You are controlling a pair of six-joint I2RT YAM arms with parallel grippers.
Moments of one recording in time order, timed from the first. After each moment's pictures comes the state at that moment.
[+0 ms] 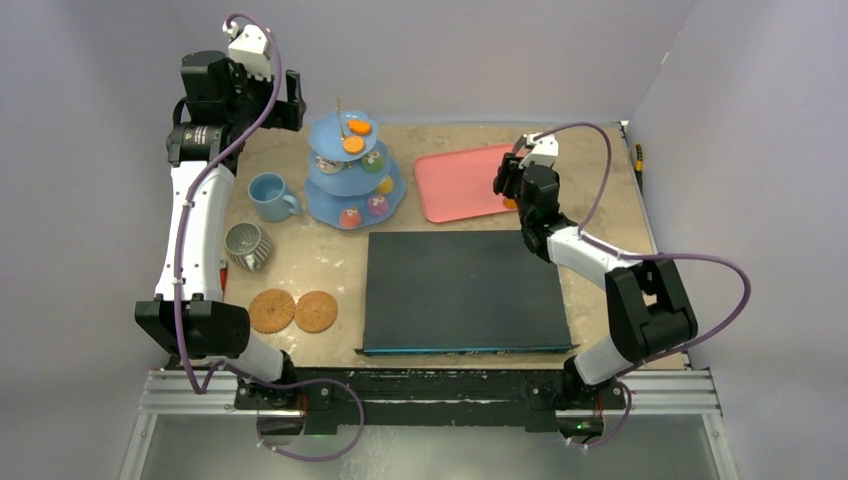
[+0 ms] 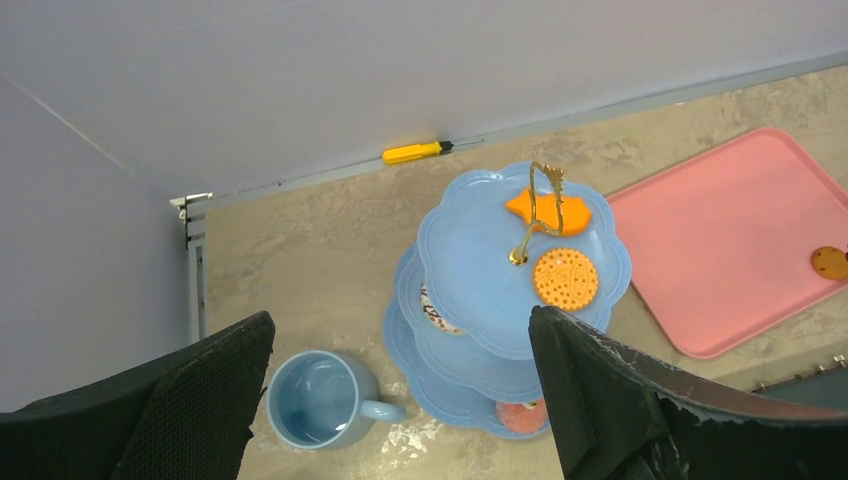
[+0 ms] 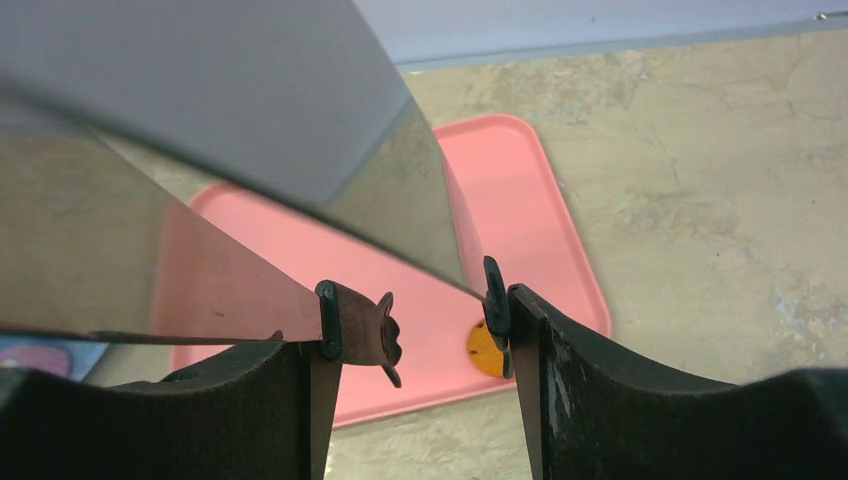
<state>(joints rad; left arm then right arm) 0.03 1.53 1.83 -0.62 0.21 0.12 0.36 1.53 0.86 0.41 0.30 0.21</state>
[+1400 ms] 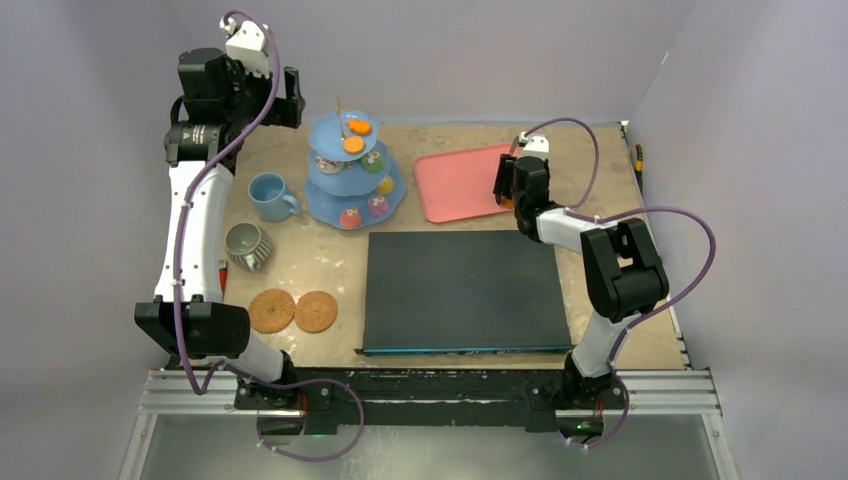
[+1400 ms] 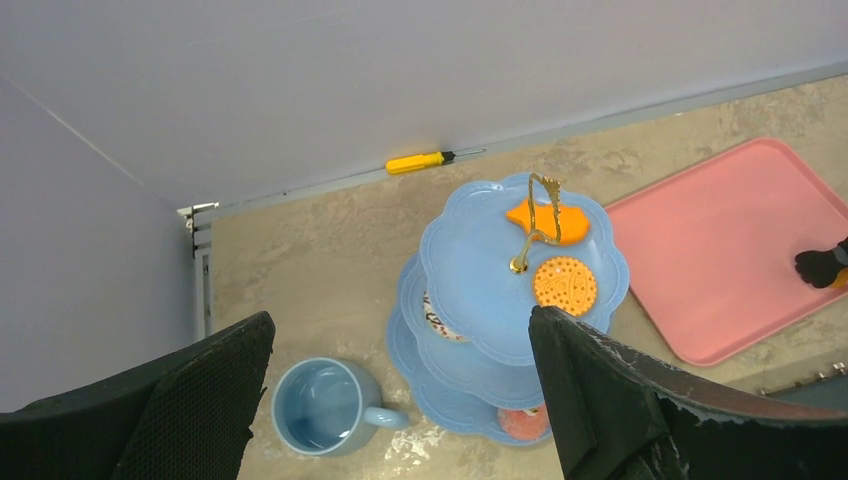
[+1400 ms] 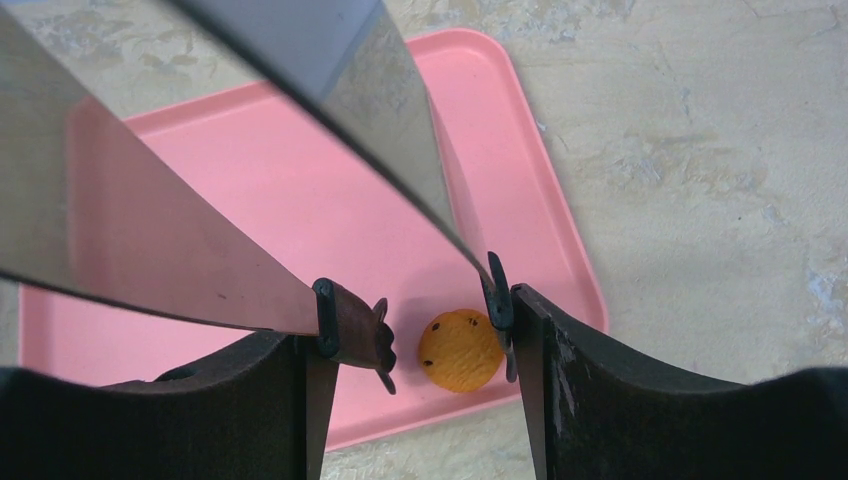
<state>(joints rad) 0.03 1.53 1.85 -0.62 0.21 0.12 0.29 1.79 0.99 0.35 0.29 0.21</state>
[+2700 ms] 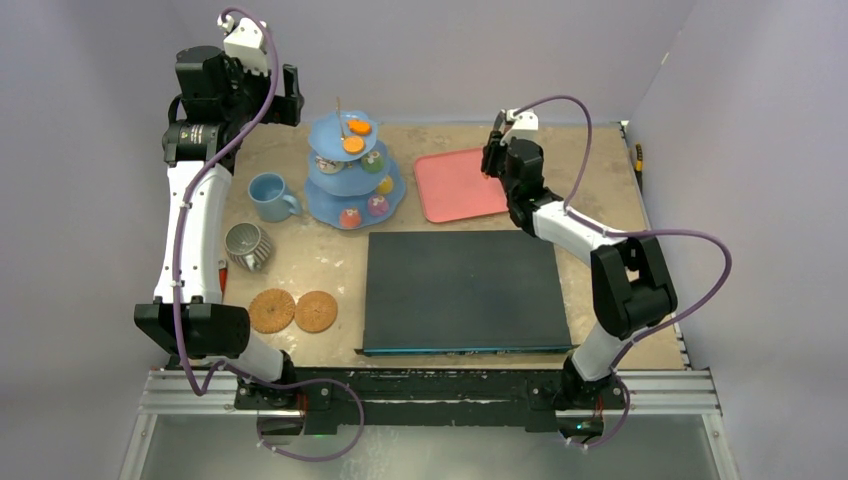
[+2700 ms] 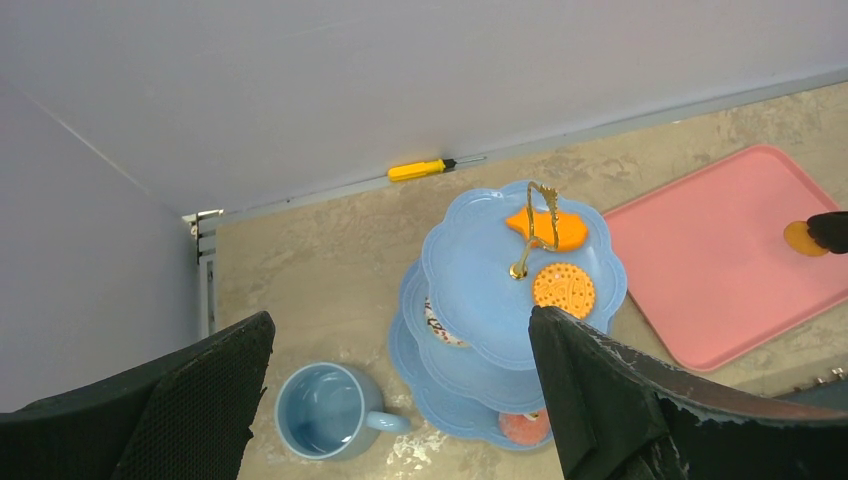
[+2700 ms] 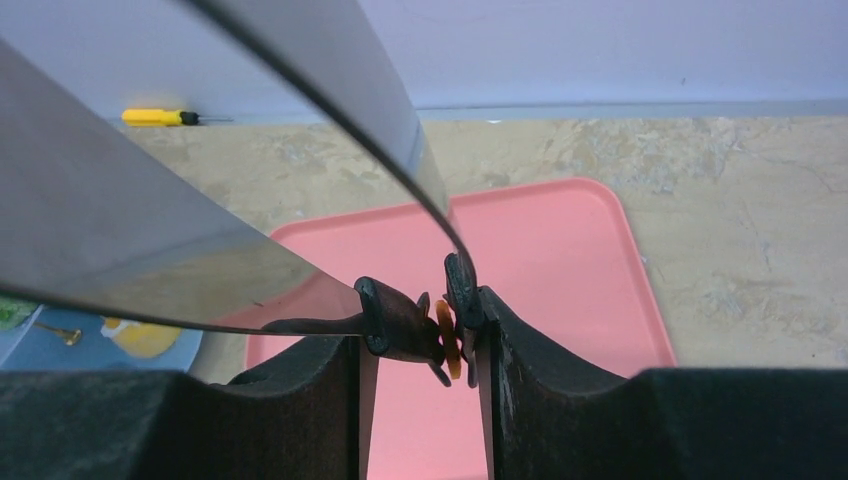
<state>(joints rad) 0.03 1.53 1.87 -0.62 0.21 0.12 0.37 1.69 1.10 0.34 0.24 0.20</state>
